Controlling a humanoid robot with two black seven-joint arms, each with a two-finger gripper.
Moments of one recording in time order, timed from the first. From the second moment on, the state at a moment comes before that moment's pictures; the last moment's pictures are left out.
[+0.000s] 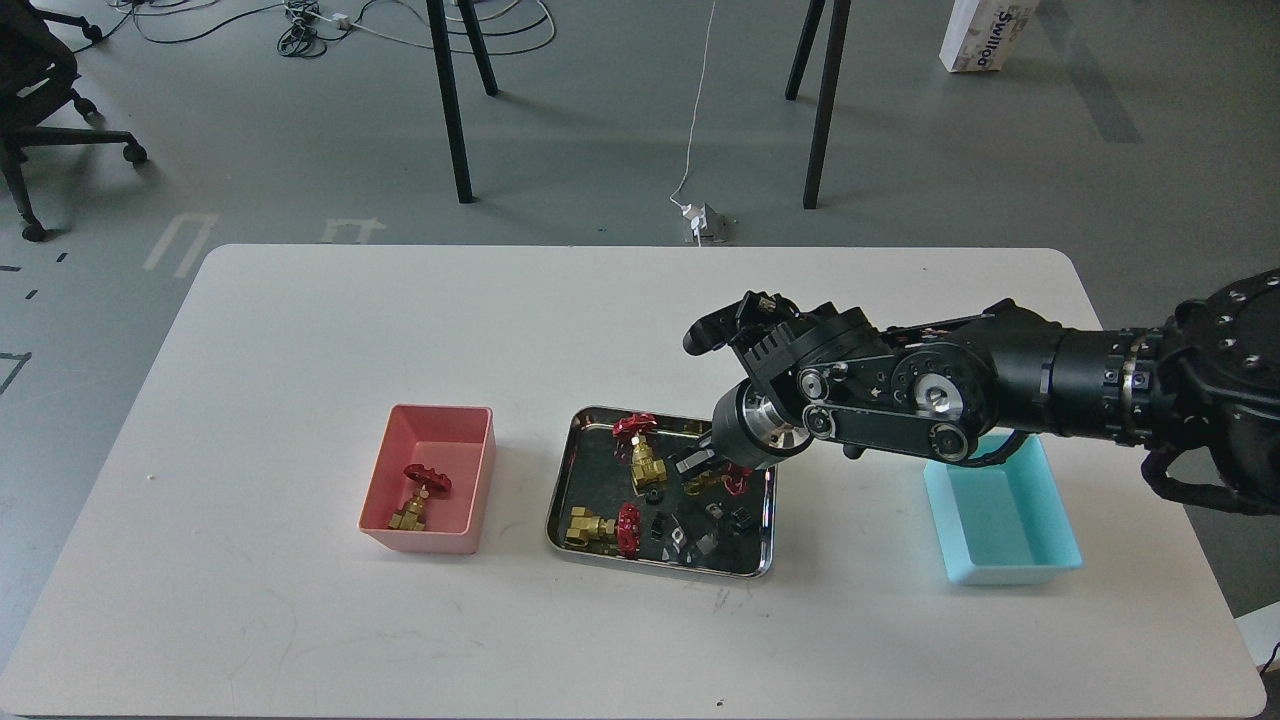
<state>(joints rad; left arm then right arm) -1.19 0.78 -0.83 -1.00 1.02 -0.17 -0.08 1.37 -0.14 -0.38 1.05 -0.99 0.49 -0.13</state>
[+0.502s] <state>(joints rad) -1.19 0.77 -0.82 -1.00 1.02 -0.16 -0.08 1.40 -0.99 -0.37 1.50 -1.01 0.49 -0.14</state>
